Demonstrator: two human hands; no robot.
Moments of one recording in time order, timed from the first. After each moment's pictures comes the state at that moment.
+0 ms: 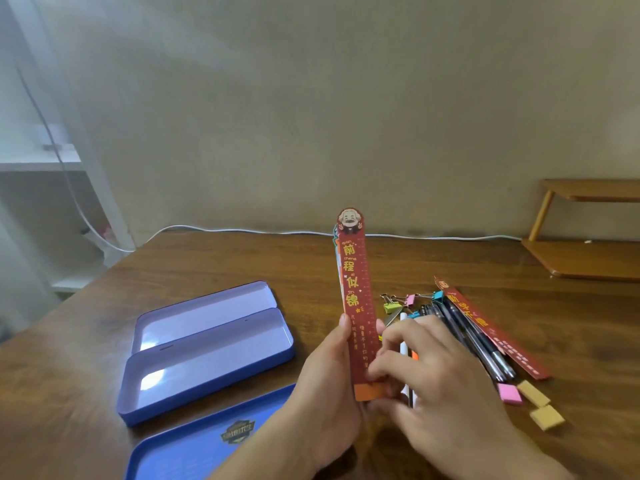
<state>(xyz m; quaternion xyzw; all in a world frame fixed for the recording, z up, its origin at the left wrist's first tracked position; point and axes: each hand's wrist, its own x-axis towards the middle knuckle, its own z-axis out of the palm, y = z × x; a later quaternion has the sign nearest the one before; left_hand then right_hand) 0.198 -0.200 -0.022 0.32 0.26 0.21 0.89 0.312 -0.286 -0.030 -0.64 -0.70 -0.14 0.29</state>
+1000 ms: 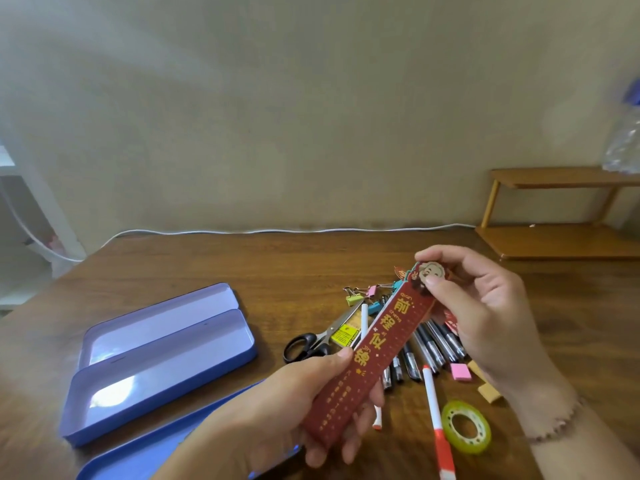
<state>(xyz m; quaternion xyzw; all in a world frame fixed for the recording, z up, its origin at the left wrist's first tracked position) 0.180 -0.193 -0.022 0.59 0.17 -0.06 0.79 0.366 -0.311 0.014 -0.56 -0.45 0.14 0.68</state>
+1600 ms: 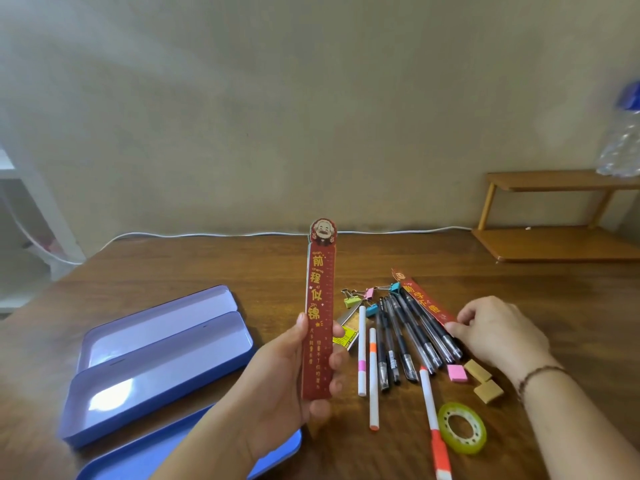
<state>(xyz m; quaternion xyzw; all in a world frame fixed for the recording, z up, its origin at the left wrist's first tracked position) 0.184 -0.186 -0.023 0.40 0.22 0.11 0.89 0.428 -0.301 -0.024 -0.95 -0.25 0.06 0.15</state>
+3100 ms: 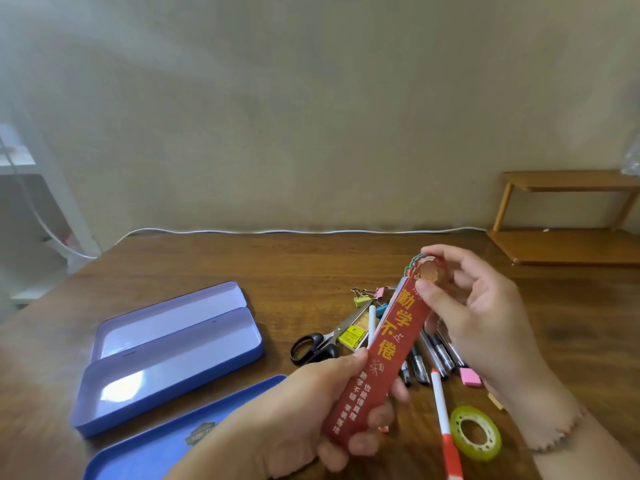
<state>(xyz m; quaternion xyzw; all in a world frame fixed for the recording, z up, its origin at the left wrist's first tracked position) 0.189 -0.204 -0.021 0.51 0.17 -0.08 0.84 0.361 -0.301 0.004 -0.62 -0.42 0.12 0.65</state>
